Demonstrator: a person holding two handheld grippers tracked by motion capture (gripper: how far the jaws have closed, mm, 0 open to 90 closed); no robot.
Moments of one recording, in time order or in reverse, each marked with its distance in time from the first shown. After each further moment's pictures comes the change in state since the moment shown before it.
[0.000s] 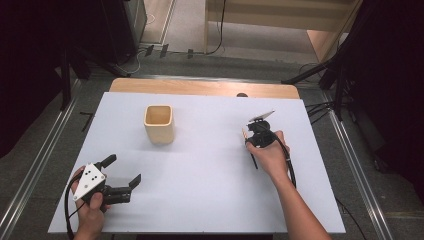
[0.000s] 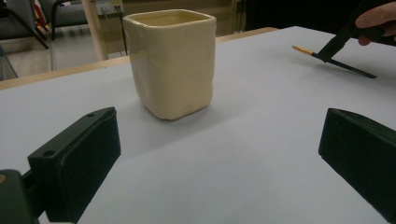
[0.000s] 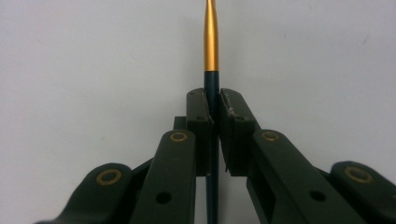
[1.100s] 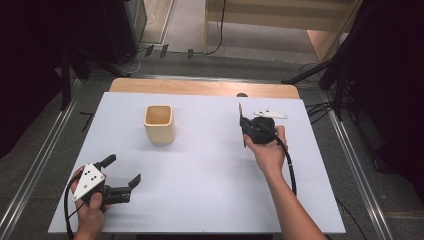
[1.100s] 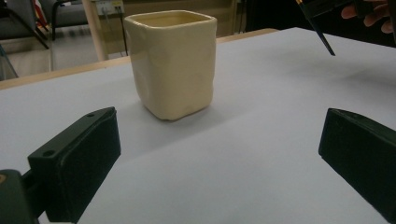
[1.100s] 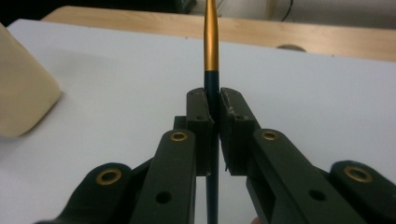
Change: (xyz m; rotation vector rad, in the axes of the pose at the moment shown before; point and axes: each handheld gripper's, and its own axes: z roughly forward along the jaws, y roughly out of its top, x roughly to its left) left arm 0.001 0.000 0.000 -0.005 0.000 -0.007; right arm 0.009 -0.007 -0.024 -0.605 0.115 -0.053
